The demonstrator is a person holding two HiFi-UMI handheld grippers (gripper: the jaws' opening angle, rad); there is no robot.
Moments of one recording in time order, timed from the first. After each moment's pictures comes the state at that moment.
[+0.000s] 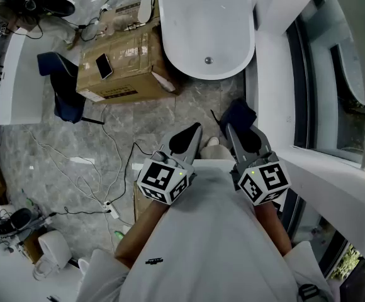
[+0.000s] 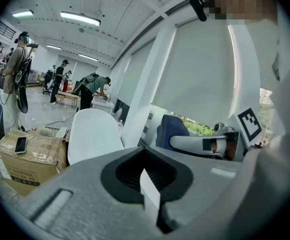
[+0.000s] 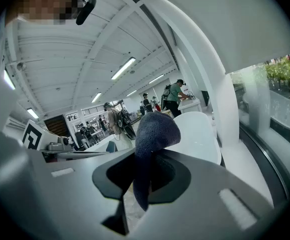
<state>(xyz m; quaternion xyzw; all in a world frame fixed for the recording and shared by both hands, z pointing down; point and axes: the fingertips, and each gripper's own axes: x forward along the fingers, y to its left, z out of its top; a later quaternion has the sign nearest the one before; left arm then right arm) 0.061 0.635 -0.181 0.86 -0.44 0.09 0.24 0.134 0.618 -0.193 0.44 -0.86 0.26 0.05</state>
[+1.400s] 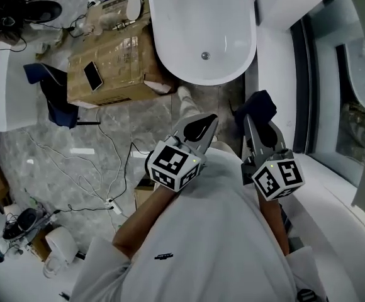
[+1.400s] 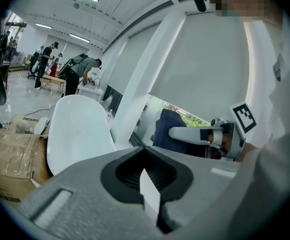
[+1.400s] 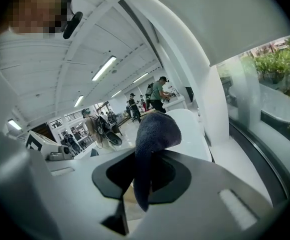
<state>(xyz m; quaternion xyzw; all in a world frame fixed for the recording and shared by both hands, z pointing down) 0.106 0.496 -0.137 0.88 -0.36 0.11 0.28 0.182 0.476 -0.165 0.49 -0.82 0.30 0.05</state>
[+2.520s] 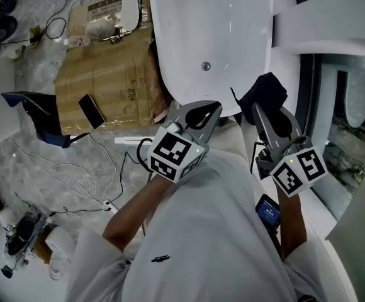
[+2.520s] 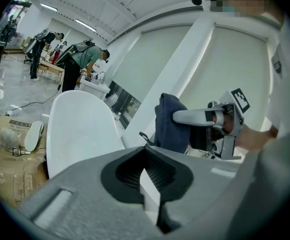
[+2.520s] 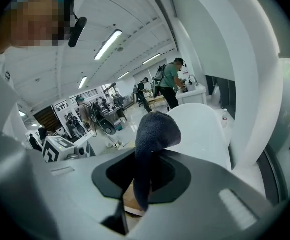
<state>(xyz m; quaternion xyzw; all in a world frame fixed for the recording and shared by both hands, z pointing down) -0.017 0.213 -0.103 0.88 -0.32 0.09 0.34 0.041 0.182 -0.167 0.42 -0.84 0.30 0.15</state>
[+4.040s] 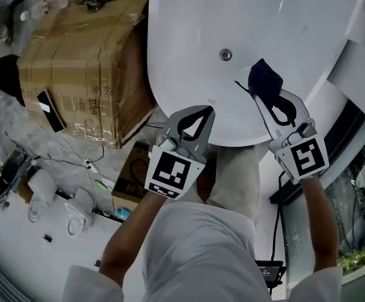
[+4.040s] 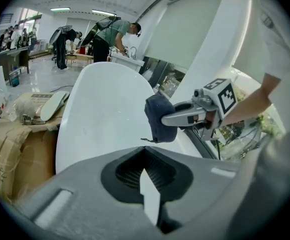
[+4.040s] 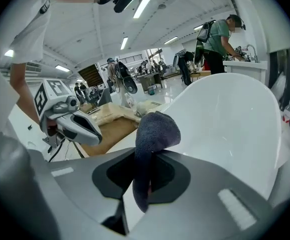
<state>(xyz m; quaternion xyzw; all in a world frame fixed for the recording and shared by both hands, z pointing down) -0.001 0.118 0.179 0.77 -0.46 0.22 0.38 0.057 0.043 0.174 0.14 -0.92 0.20 0.31</state>
